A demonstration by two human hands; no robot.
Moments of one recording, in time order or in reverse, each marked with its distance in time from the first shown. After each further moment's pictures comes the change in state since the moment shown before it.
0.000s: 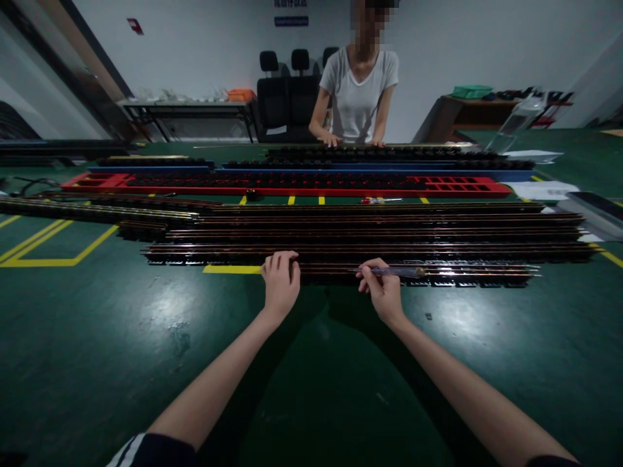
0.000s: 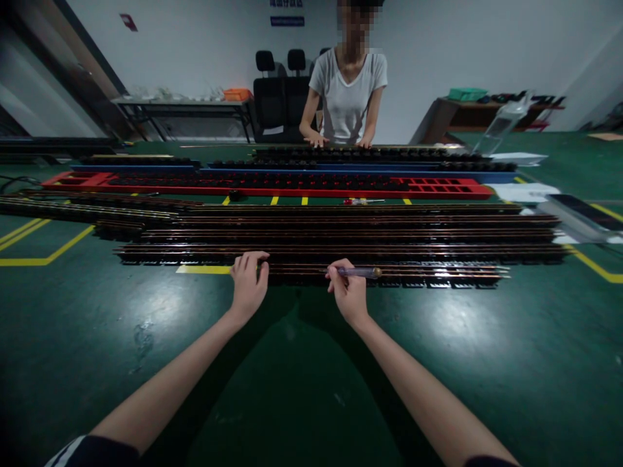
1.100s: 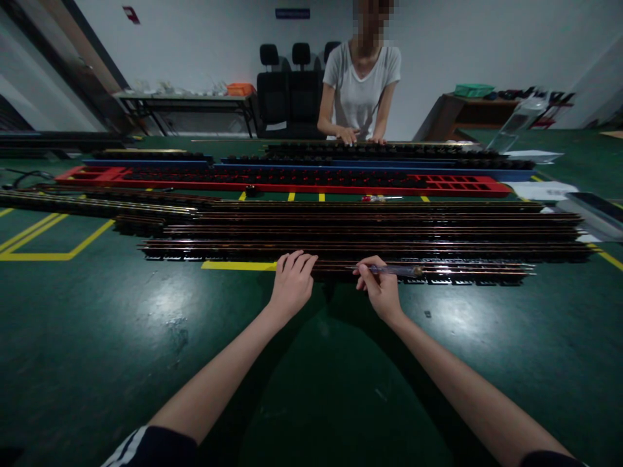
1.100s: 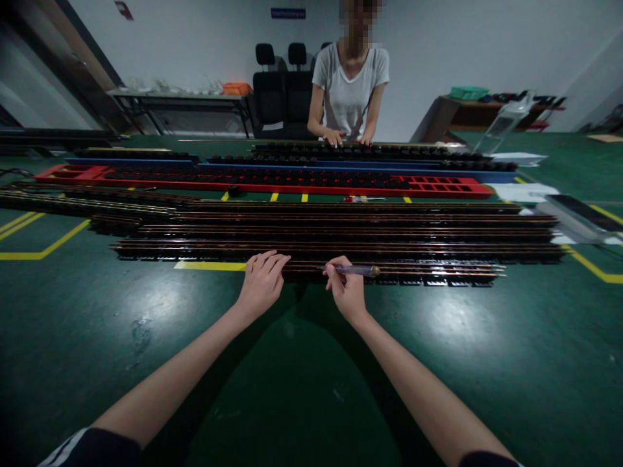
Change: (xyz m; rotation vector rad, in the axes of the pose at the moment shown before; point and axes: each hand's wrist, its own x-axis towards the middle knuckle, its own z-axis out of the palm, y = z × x) left_hand -0.007 0.010 0.002 0.178 -0.223 0.375; right_hand 0.000 -0.001 0.001 -0.031 -0.053 0.003
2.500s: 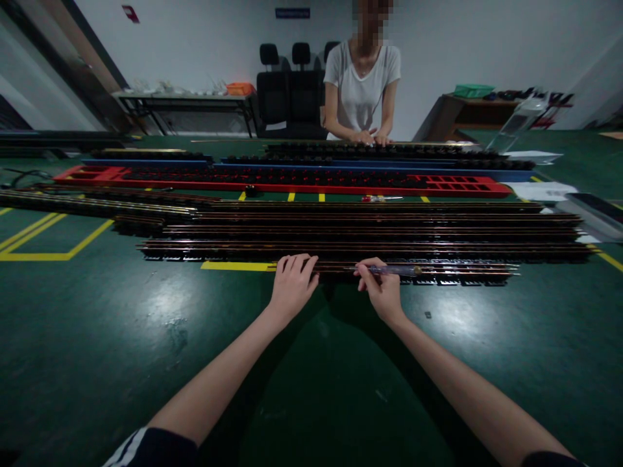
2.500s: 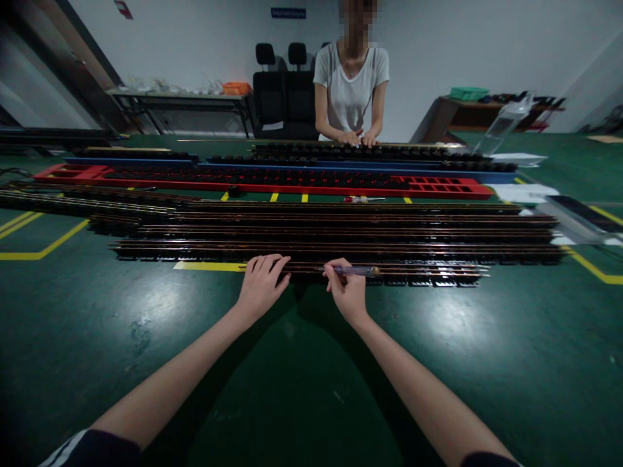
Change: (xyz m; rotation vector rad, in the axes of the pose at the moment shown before) left_hand 0.002 0.000 0.001 0.045 0.014 -0.009; right_hand 0.000 -0.004 0.001 -0.050 0.049 -0.019
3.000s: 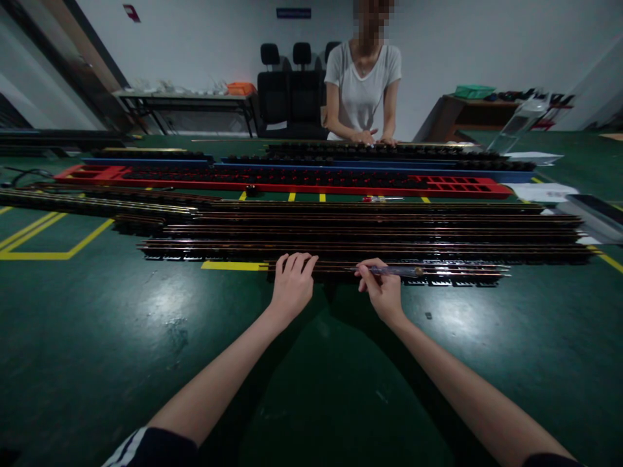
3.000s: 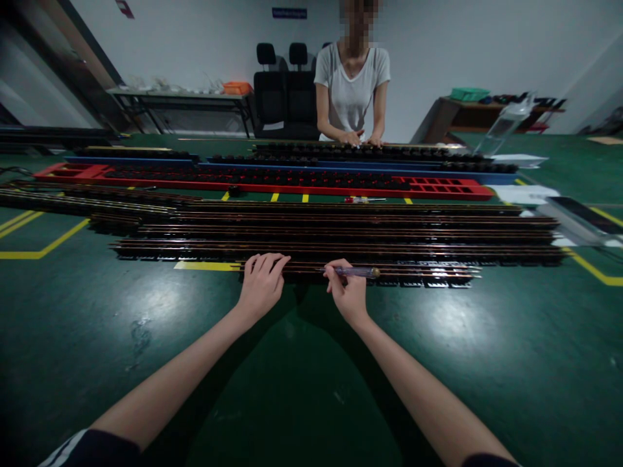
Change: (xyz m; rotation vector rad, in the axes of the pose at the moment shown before) left_hand -0.002 0.002 -0.004 -0.008 0.014 -0.016; right_hand 0.000 -0.001 0.000 -0.004 -0.004 -0.005
